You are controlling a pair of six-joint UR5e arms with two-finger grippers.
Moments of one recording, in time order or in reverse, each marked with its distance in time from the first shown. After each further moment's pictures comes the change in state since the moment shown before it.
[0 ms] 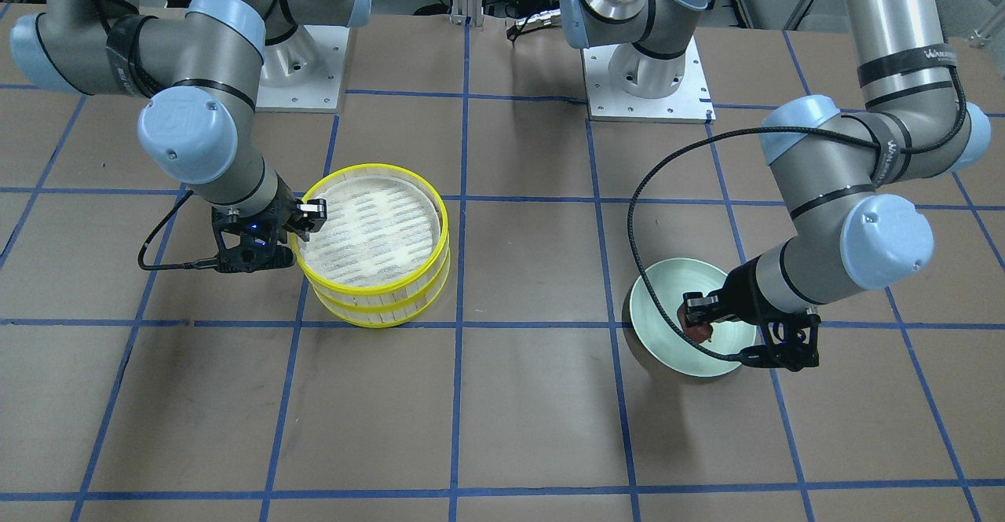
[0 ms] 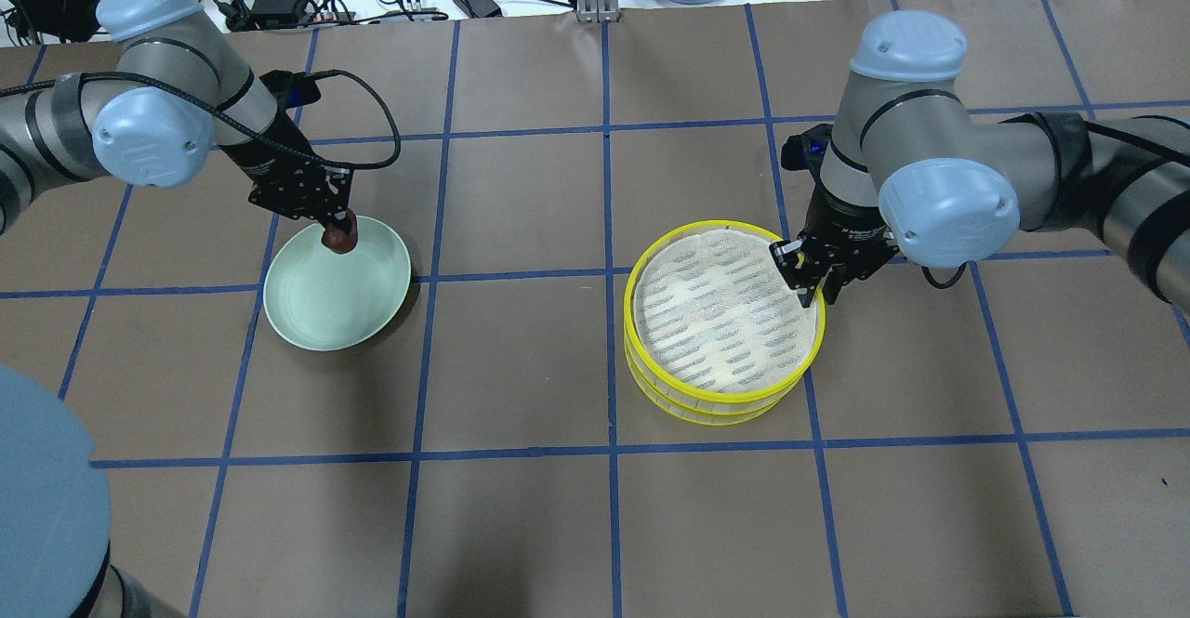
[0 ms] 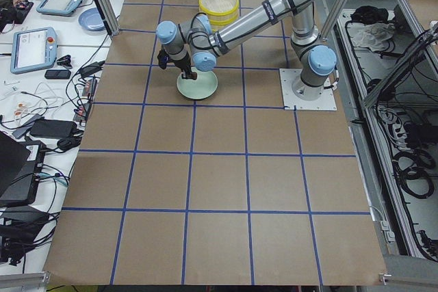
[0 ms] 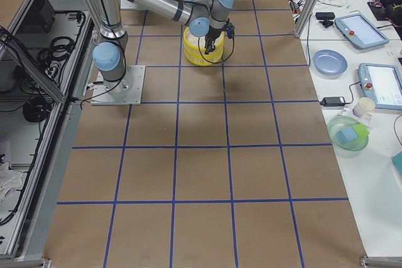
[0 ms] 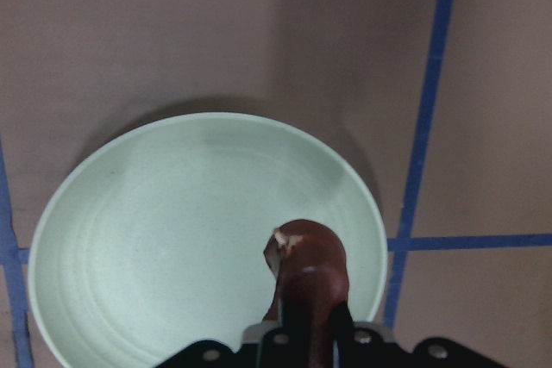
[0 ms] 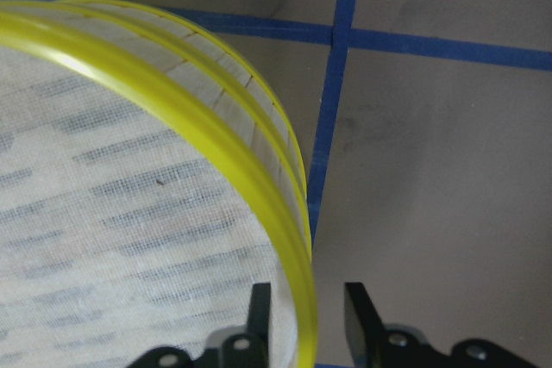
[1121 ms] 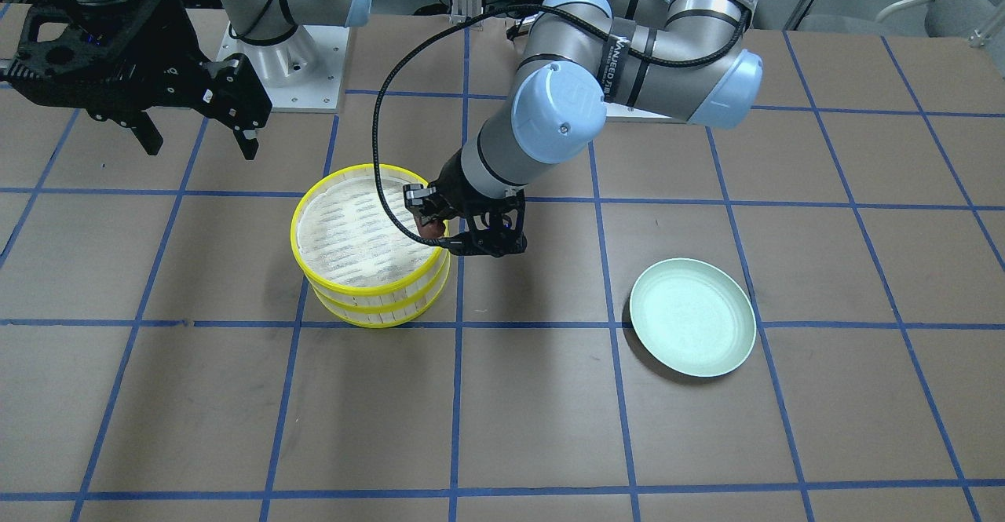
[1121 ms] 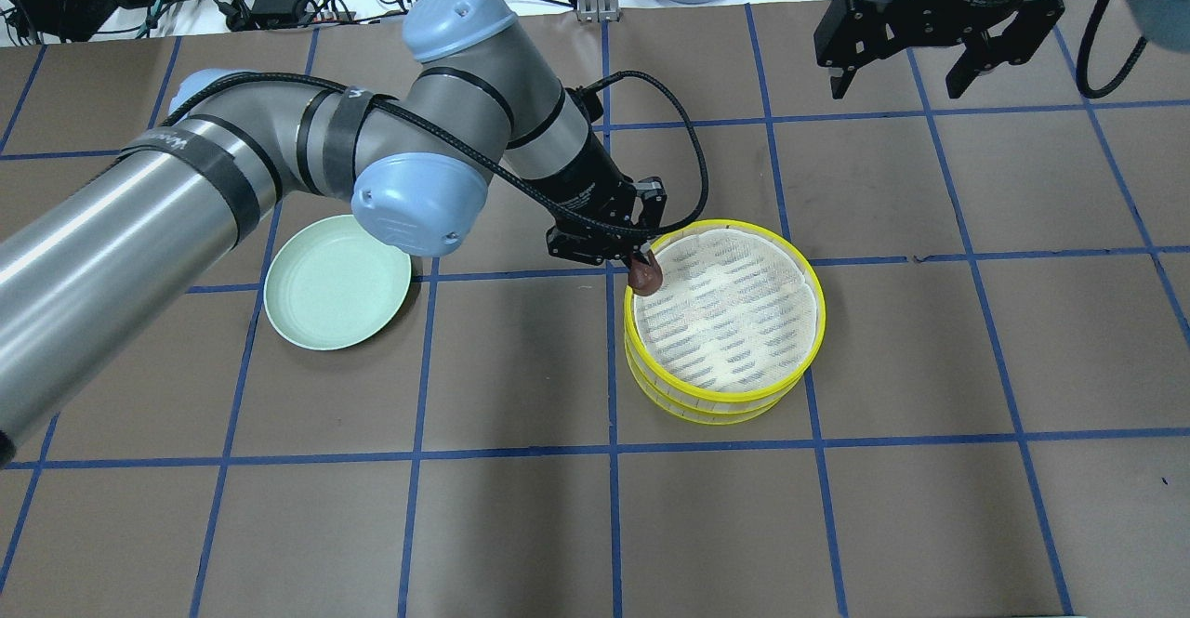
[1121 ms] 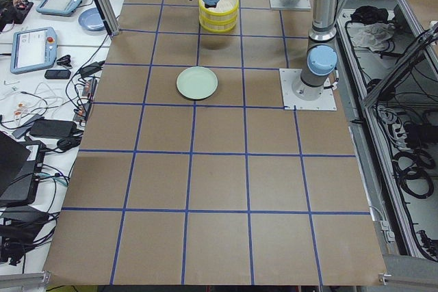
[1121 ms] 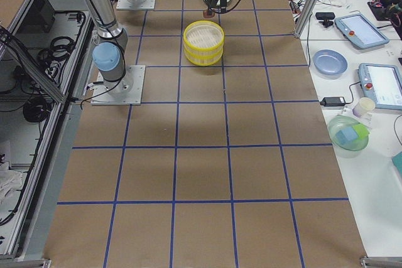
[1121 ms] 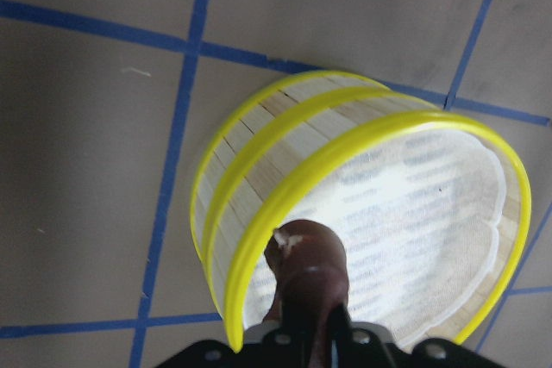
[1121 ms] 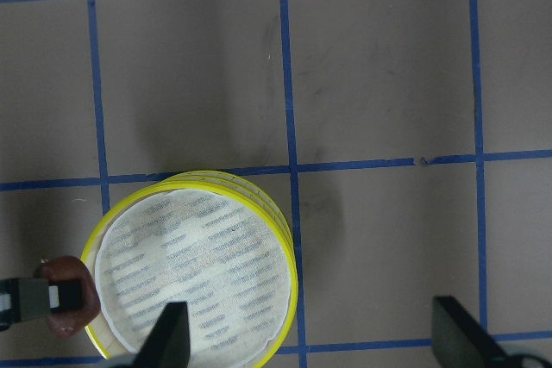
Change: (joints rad) left arm -0.498 0.063 -0.021 0.031 -0.336 -0.622; right arm -0.001 -0.162 -0.422 0.291 -0.001 0.171
